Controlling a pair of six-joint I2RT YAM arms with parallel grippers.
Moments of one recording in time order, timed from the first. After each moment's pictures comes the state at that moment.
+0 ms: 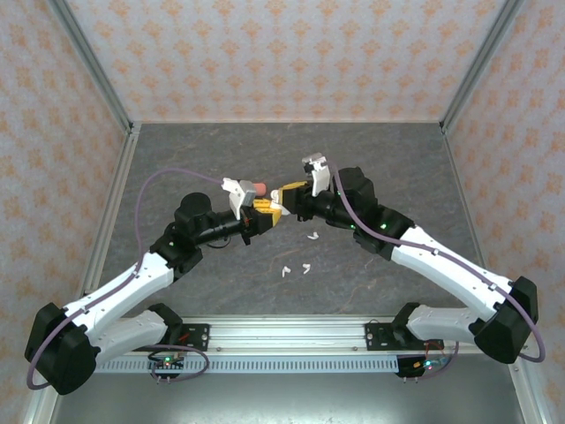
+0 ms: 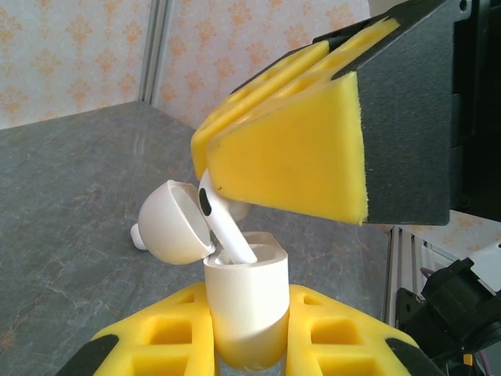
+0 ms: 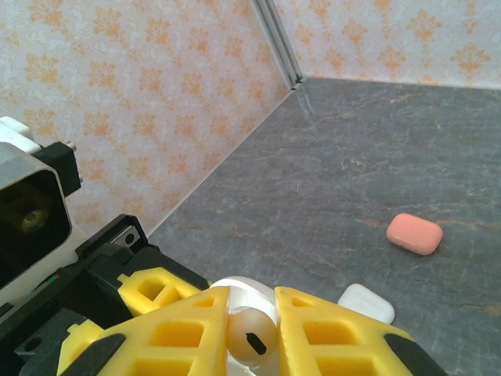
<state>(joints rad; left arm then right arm) -0.56 1.01 0.64 0.24 0.53 -0.26 0.80 1.17 1.03 -0.14 -0.19 0.42</state>
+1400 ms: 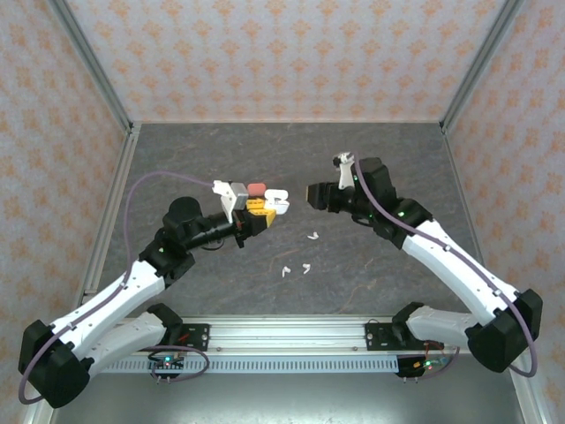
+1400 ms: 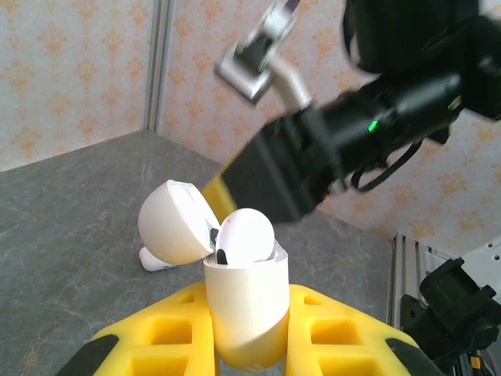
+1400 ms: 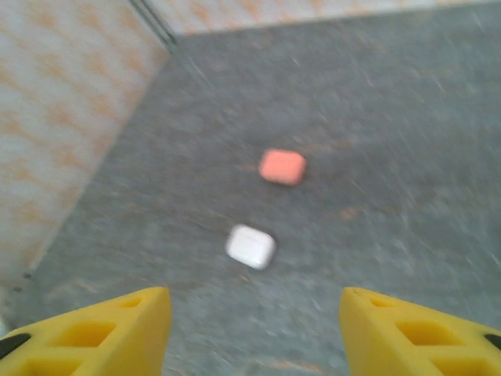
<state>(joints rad) -0.56 0.90 0.64 0.19 0.51 -0.21 0.58 1.18 1.00 -0.48 -0.13 0.43</state>
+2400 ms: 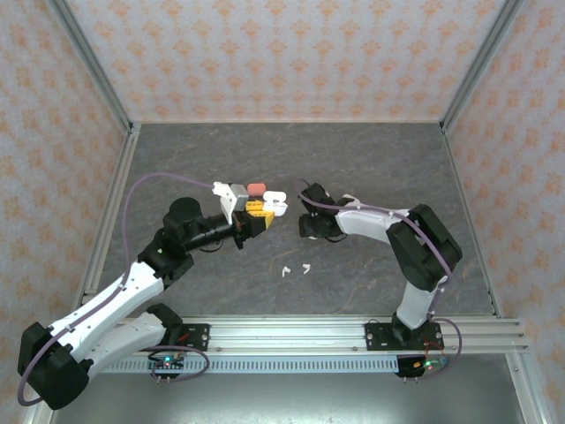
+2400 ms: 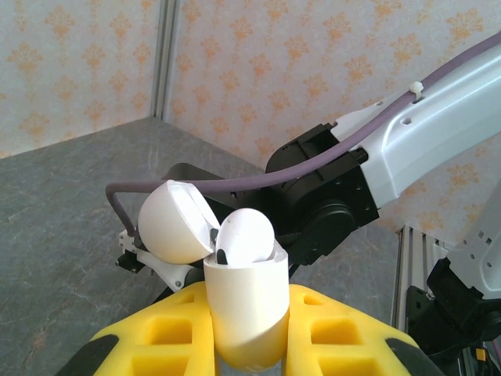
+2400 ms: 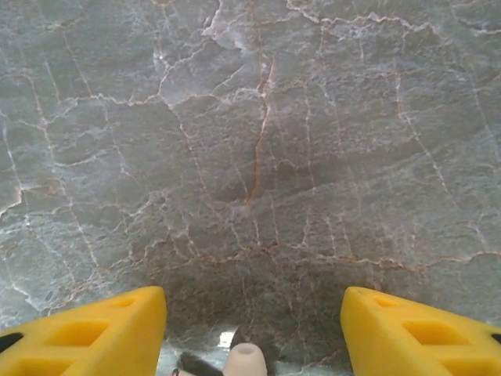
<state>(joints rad) -0.56 0.89 0.64 0.14 0.50 -0.20 0.66 1.77 1.03 -0.43 0.12 0.54</state>
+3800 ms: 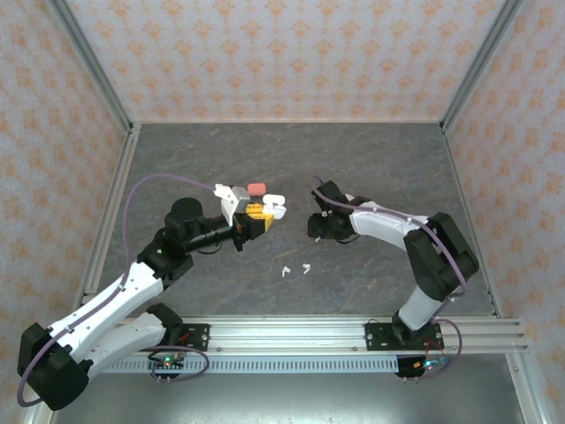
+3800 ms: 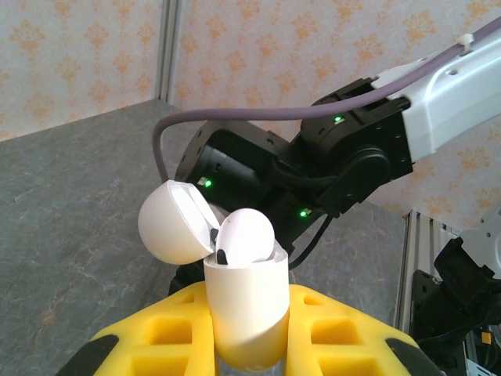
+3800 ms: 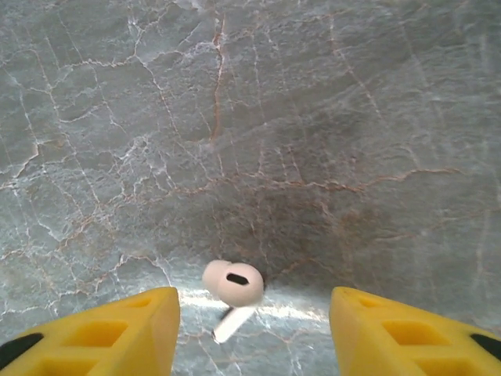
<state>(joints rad) -0.56 0.89 0.64 0.08 0.49 -0.17 0.59 1.67 0.97 -0.49 -0.01 0.57</state>
